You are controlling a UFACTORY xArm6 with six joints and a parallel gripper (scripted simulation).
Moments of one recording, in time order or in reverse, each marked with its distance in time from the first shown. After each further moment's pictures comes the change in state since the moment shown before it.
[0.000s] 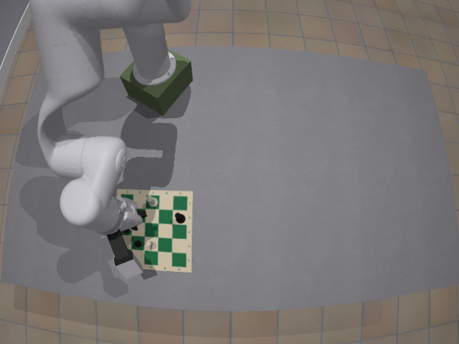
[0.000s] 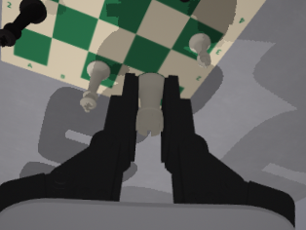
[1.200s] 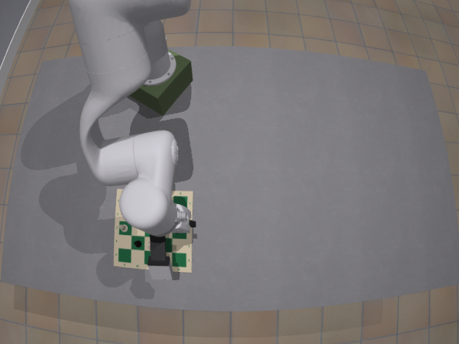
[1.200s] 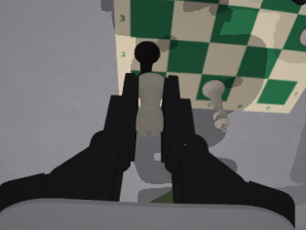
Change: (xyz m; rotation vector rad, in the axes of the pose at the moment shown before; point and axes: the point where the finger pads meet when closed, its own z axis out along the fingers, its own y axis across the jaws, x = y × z) arm 0.034 -0.096 0.006 -0.005 -0.001 0.381
